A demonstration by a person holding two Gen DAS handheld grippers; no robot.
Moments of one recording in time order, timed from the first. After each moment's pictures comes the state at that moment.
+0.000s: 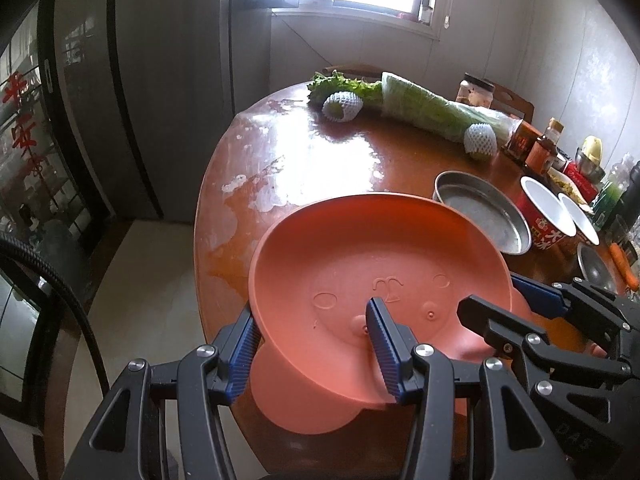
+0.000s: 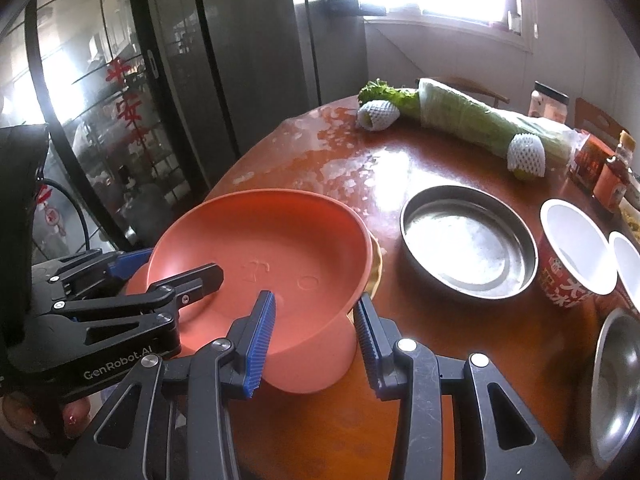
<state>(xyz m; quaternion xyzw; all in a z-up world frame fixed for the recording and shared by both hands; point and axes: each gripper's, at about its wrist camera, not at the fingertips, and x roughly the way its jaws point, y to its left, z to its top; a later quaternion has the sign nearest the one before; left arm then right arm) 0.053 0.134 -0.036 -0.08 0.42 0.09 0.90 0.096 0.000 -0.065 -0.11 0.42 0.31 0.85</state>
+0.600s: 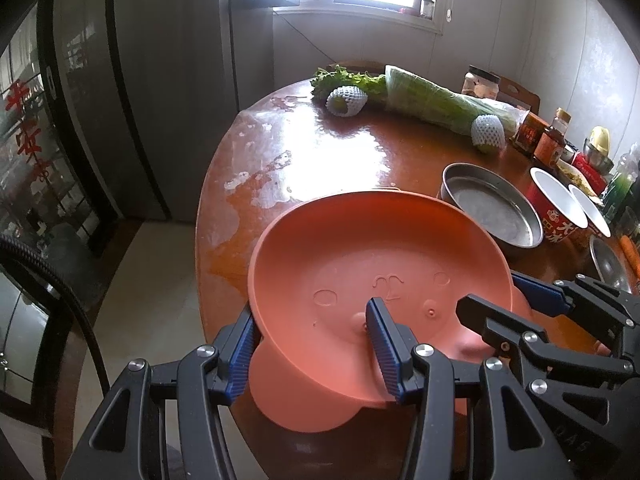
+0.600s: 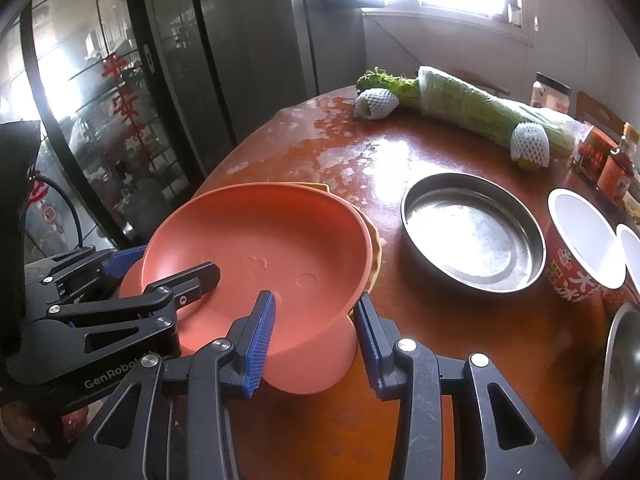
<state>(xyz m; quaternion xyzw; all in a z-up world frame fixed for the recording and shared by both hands) 0.058 0.129 -0.042 -0.07 0.42 0.10 0.90 0.102 0.003 -0.076 -0.11 0.43 0.31 0.84</state>
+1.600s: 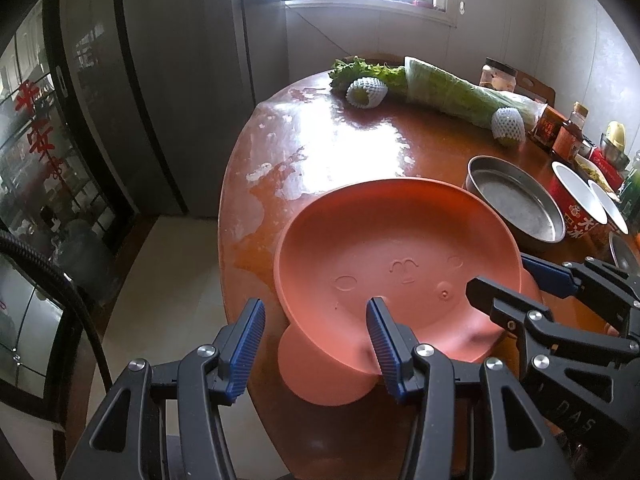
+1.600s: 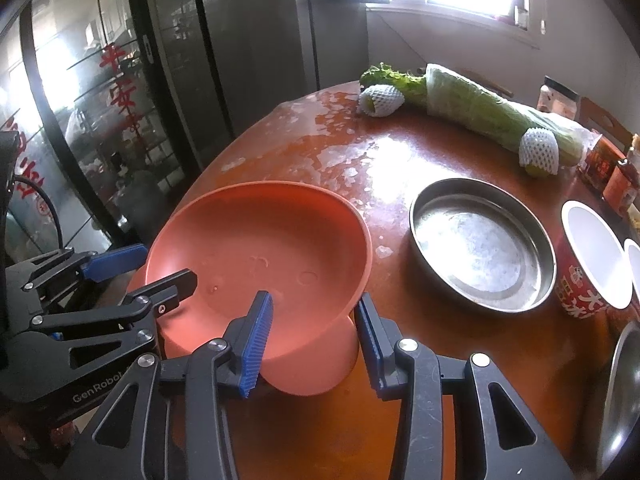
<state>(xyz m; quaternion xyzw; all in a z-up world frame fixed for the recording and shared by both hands) 0.059 0.140 -0.049 -0.06 0.44 0.13 0.89 0.115 0.018 -0.084 -0.13 0.43 0.31 0.84</state>
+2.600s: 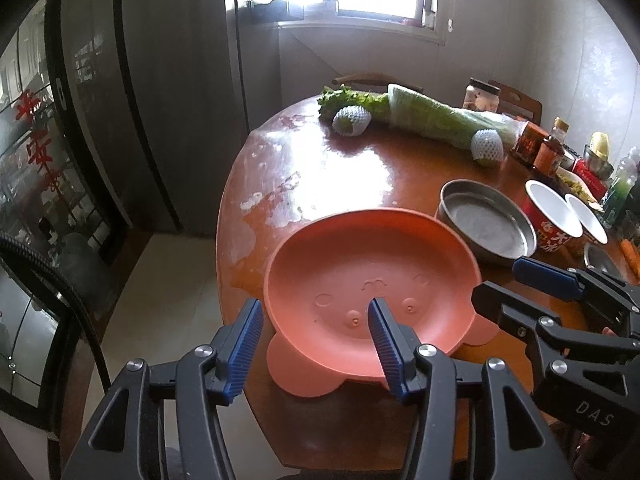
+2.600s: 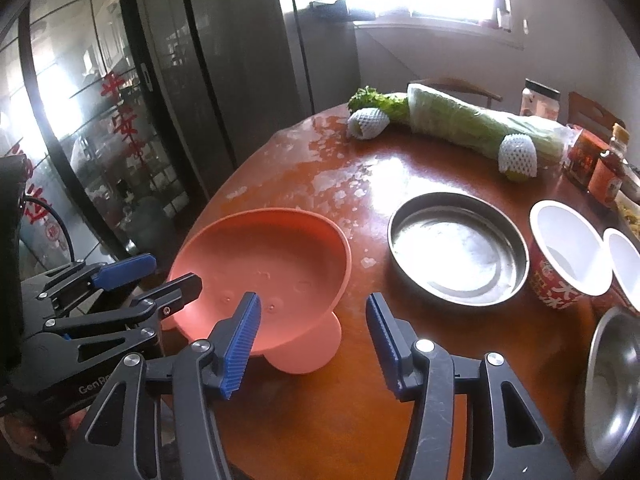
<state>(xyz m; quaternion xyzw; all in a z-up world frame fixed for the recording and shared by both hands) 0.043 0.127 -0.016 -0.06 0.40 0.12 0.91 0.102 -0.009 -0.054 -0.09 0.41 0.31 0.85</state>
